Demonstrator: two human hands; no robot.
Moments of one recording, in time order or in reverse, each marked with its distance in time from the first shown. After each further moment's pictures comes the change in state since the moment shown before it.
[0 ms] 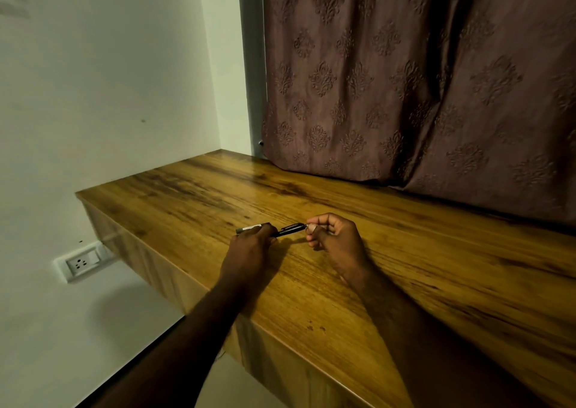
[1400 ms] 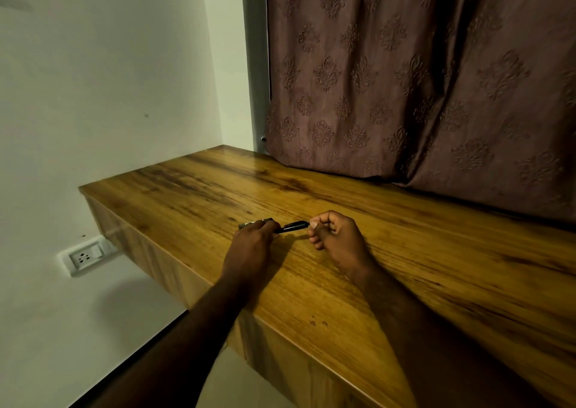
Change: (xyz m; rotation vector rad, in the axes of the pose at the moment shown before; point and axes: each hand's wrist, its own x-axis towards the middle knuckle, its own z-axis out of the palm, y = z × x) left_hand 0.002 0.017 -0.012 0.032 -0.026 -0.013; right_hand 0.000 0.007 -0.002 -0.140 -0.045 -0.020
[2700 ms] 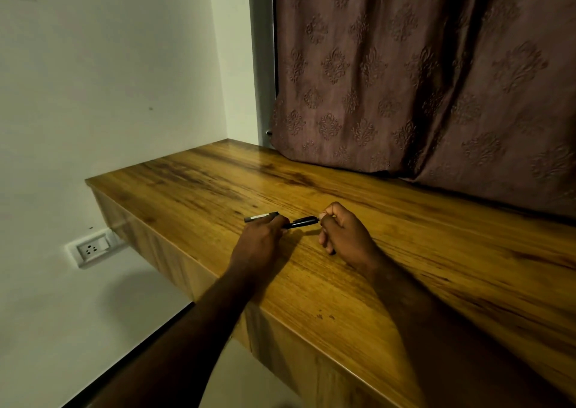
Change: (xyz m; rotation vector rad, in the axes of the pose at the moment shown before) left_hand -0.002 -0.004 0.005 -0.065 -0.002 0.040; right_hand -0.001 -0.007 -0.003 -0.080 -0.110 0.030
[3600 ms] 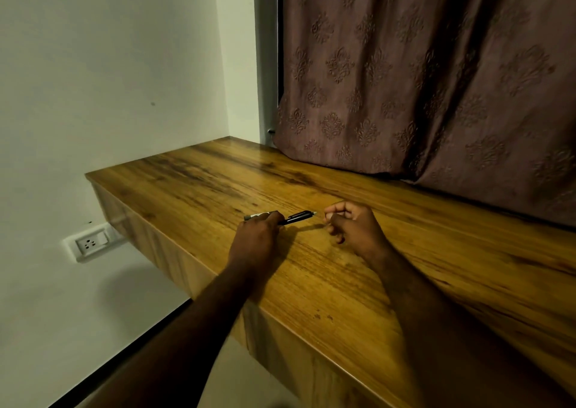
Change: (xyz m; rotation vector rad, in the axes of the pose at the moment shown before) left_hand 0.002 -0.013 0.010 0.129 0.022 -0.057; right_hand 0.020 0.011 -0.017 0.124 0.080 0.077
